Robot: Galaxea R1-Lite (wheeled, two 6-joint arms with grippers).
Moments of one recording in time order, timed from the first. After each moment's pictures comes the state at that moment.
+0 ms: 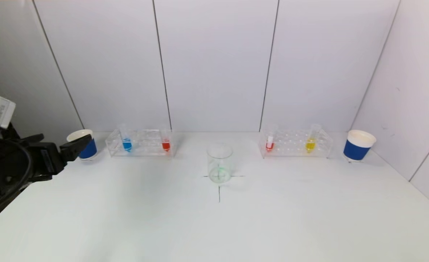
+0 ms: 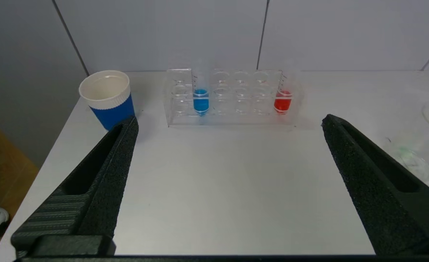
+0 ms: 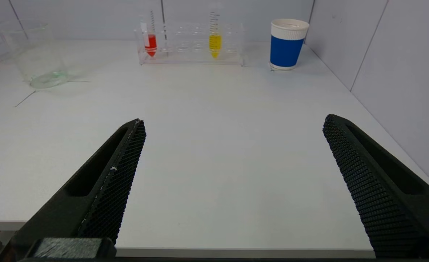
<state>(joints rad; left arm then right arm) -0.01 1.30 -0.46 -0.74 -0.03 -0.03 0.00 0.00 0.00 -0.01 -0.01 0.00</state>
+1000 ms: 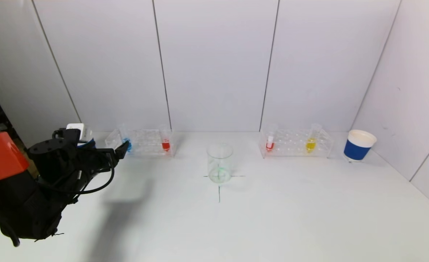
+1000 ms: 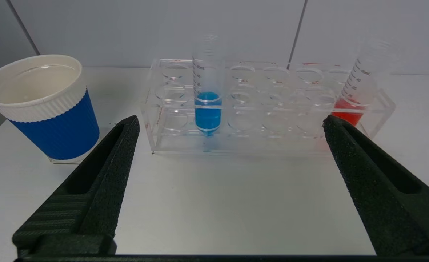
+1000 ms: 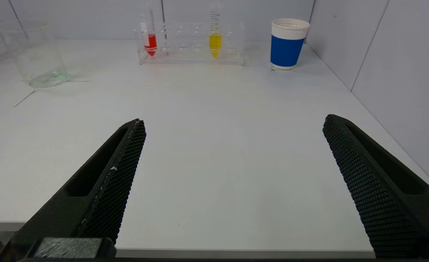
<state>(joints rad) 0.01 2.07 -0.50 -1.52 -0.04 -0.04 0.00 0.00 0.00 -0.01 -0.01 0.00</state>
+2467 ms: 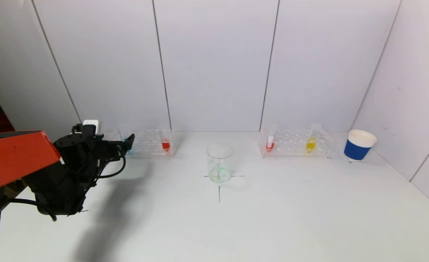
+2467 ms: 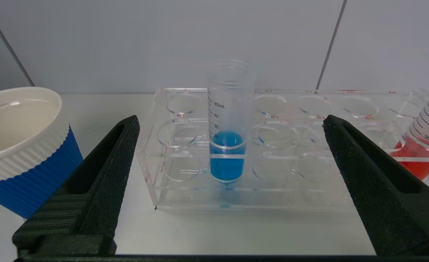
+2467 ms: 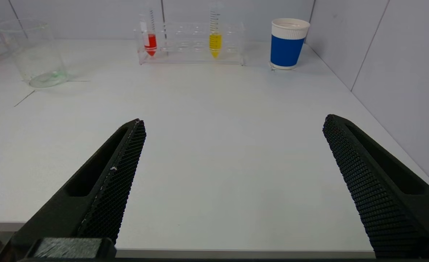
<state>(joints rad) 0.03 2.28 -0.78 -1.52 -0.04 -0.01 0.00 0.00 0.00 -0.01 -0.01 0.00</state>
